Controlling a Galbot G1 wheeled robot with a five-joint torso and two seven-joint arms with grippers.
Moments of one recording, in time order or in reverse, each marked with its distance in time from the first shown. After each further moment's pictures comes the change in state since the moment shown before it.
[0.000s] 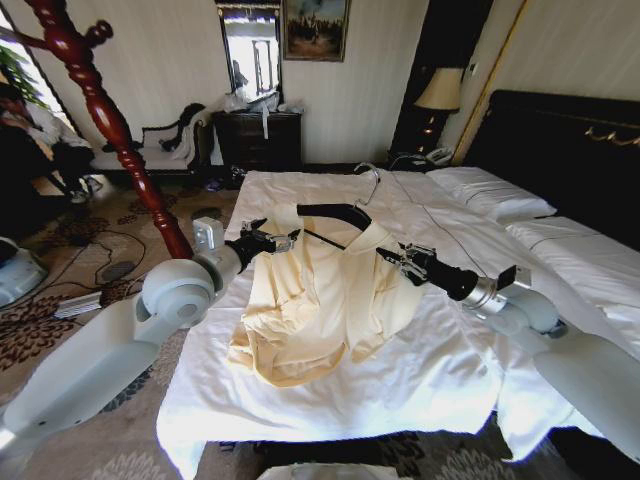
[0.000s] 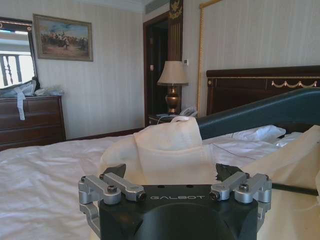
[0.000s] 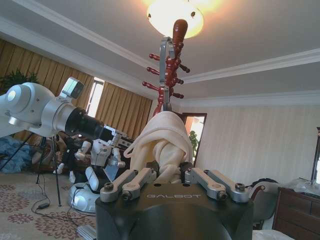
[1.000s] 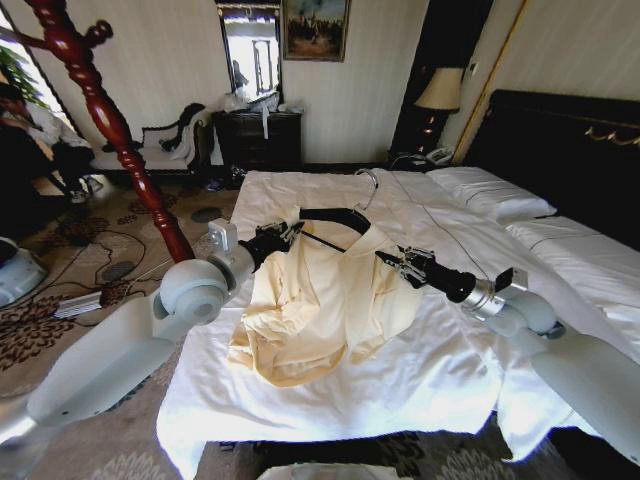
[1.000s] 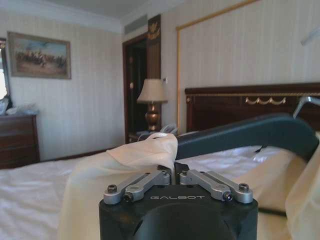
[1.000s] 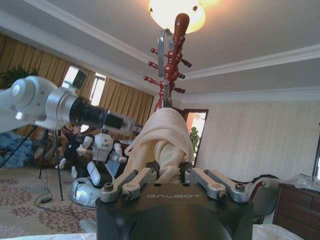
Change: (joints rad) left arm -0.048 -0.028 0.062 0.023 0.062 -0.094 0.103; right arm 0.000 0.009 -0.015 -0.029 -0.031 0.003 -0.022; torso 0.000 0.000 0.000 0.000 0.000
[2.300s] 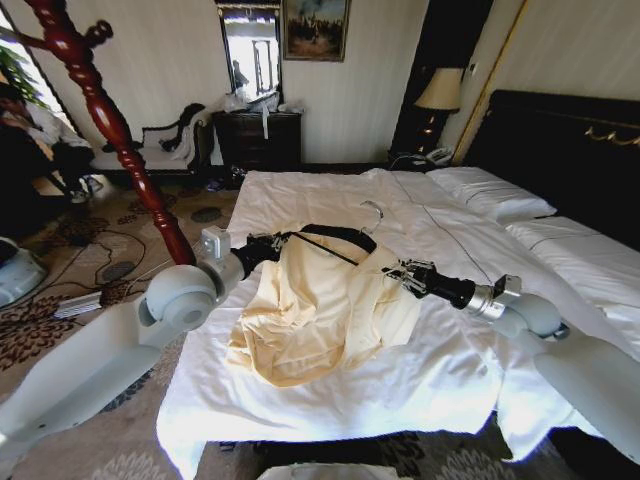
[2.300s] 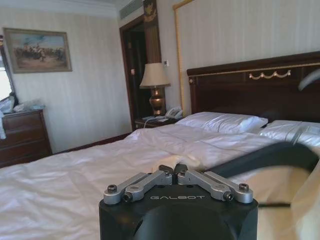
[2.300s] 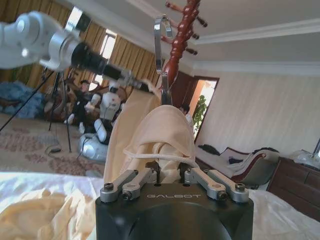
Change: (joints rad) left arm 0.033 0.093 -0.037 -0.045 0.009 0.079 0.020; right arm -0.030 -0.001 0.032 -0.072 -0.166 -0.019 -0.074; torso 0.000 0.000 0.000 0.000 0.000
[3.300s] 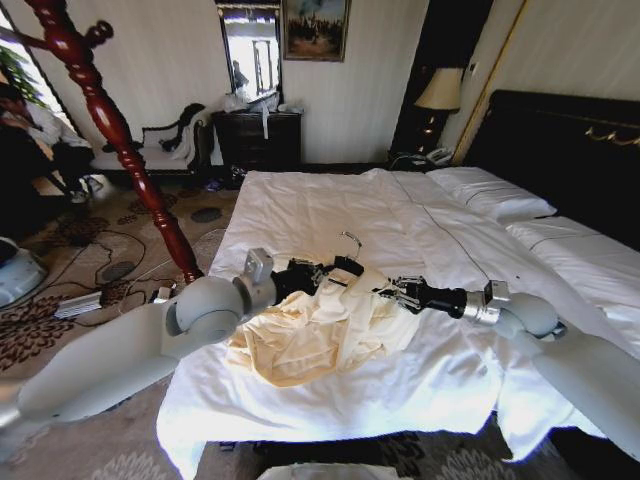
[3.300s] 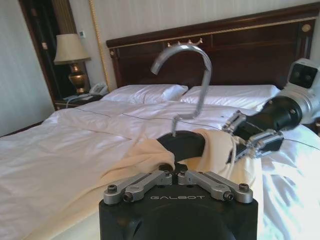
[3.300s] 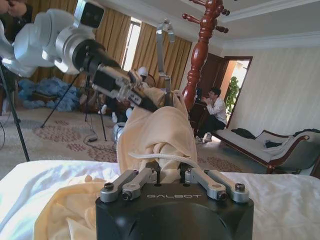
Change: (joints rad) left arm -0.192 -0.038 0.370 -0.023 0.037 0.015 0.127; right arm 0.033 -0.030 -0.057 0.008 0.032 -0.078 -0.110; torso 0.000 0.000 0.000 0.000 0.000
